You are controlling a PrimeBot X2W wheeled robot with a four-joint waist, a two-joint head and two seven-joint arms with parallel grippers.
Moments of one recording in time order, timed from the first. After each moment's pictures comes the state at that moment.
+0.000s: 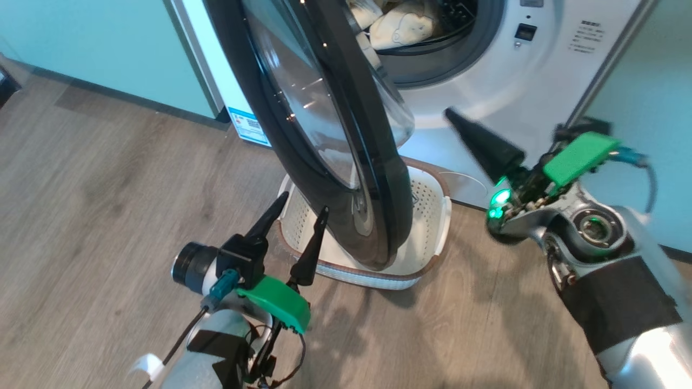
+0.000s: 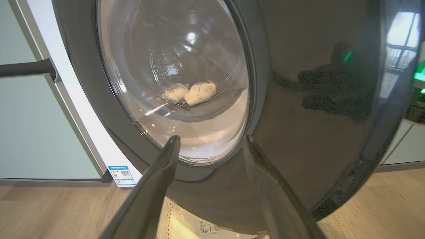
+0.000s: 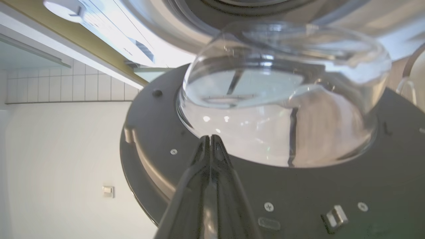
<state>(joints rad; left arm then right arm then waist) -0.24 0.04 -0.23 0.24 -0.09 -0.07 -0.26 -0.66 -0.06 0.46 0.43 1.87 0.13 0.36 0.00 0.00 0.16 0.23</state>
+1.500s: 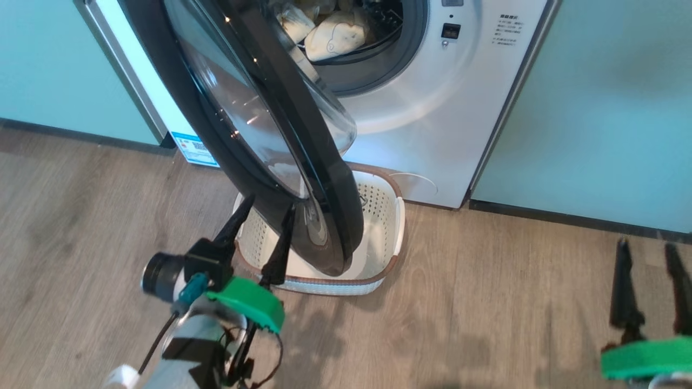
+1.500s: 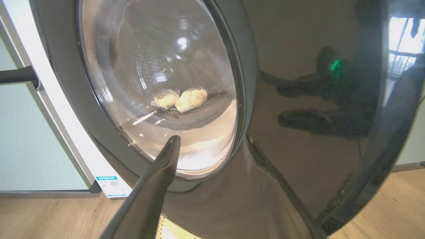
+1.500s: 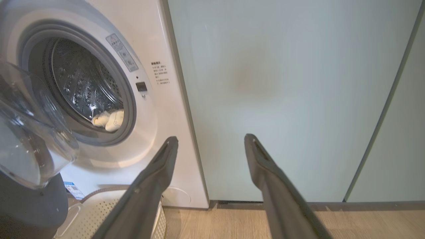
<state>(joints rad) -0.21 0.04 -0.12 0.23 -0.07 -0.07 -0.26 0.00 -0.06 -0.07 0.05 0.21 0.13 -0.26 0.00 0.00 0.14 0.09</state>
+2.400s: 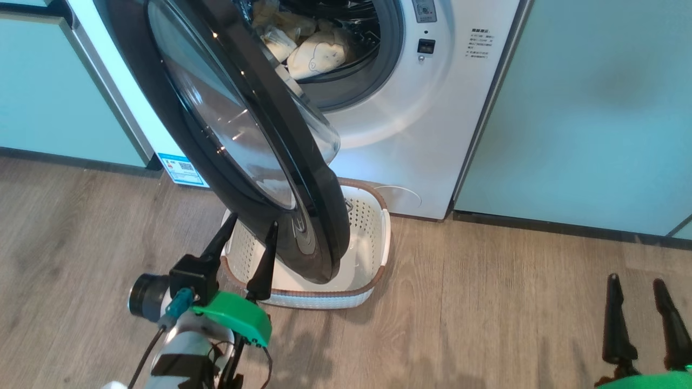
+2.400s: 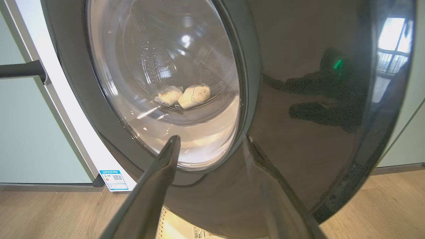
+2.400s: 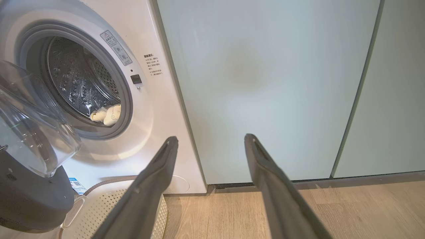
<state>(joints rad) -0.14 0.04 -0.07 0.23 -0.07 -0.07 -0.26 0.14 -0.04 -0.06 0.01 0.23 0.13 -0.26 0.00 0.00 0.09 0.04</state>
